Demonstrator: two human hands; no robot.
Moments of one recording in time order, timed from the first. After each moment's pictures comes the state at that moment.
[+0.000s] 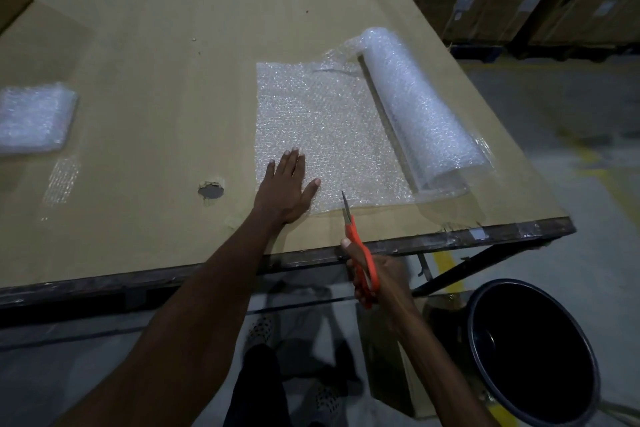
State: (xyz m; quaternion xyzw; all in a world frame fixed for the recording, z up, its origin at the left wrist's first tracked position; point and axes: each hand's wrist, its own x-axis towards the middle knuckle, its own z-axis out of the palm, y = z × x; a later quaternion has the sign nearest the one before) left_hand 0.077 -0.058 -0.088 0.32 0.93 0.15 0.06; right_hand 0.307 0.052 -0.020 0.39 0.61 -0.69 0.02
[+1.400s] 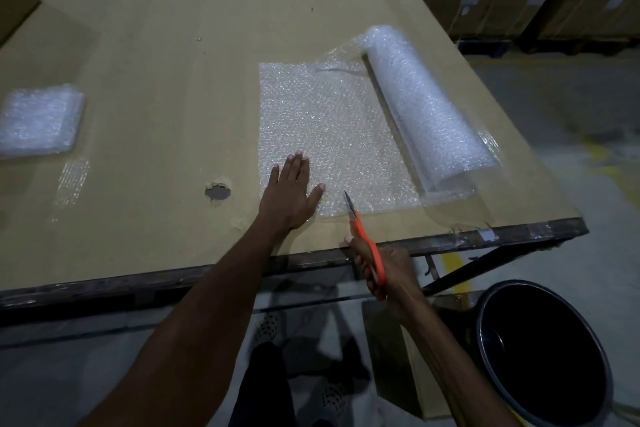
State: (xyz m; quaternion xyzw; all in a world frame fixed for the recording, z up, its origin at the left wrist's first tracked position) left_hand 0.084 -0.062 -0.091 0.31 0.94 0.15 0.05; right_hand 0.288 0.060 -0.019 0.42 0.62 -0.66 0.04
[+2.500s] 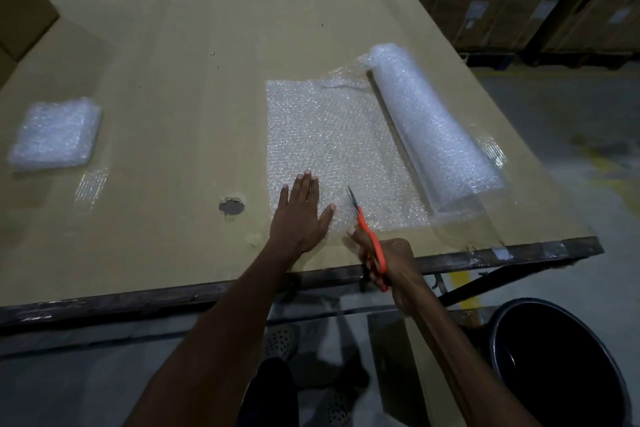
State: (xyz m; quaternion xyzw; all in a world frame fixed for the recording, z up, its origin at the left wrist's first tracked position) left_hand 0.096 -0.070 -0.092 0.30 0.94 0.15 0.03; right_hand 0.249 0.059 -0.009 0.39 0.65 -0.66 0.04
